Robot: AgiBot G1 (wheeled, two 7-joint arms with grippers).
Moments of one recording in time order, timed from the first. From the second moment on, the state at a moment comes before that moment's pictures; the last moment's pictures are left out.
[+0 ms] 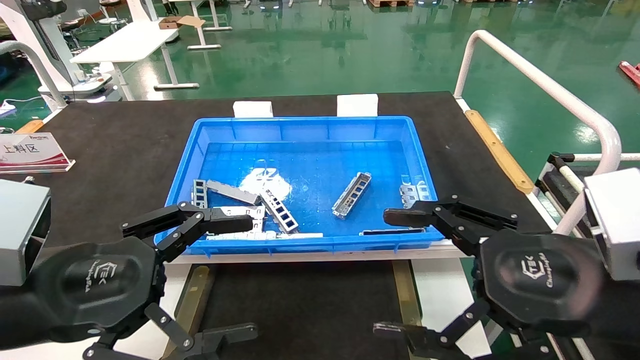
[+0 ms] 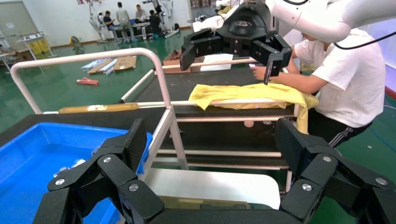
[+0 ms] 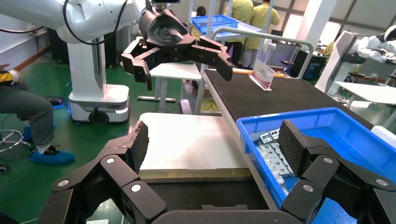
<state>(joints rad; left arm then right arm) -1.07 0.62 0.28 -1.29 0.73 1.48 -0.19 1.08 -0.61 -0.28 1.28 -0.73 -1.50 0.19</state>
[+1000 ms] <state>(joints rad) -1.23 0.95 0.41 -0.91 0.92 1.37 -0.05 1.08 -0.61 -0.28 1.28 -0.73 -1.50 0.19</state>
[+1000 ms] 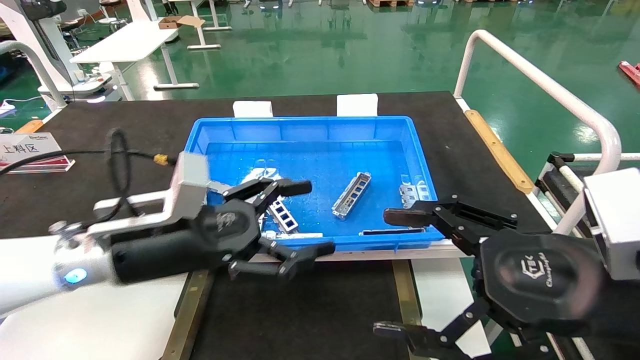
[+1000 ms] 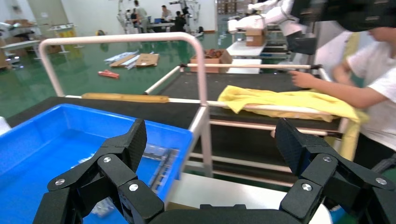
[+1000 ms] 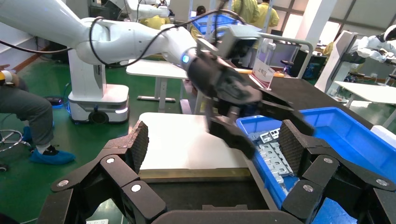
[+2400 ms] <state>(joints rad) -1.51 1.37 0.65 -0.32 1.01 0.95 0.26 1.08 -0.61 -0.29 1.28 -0.73 -1.49 0.18</state>
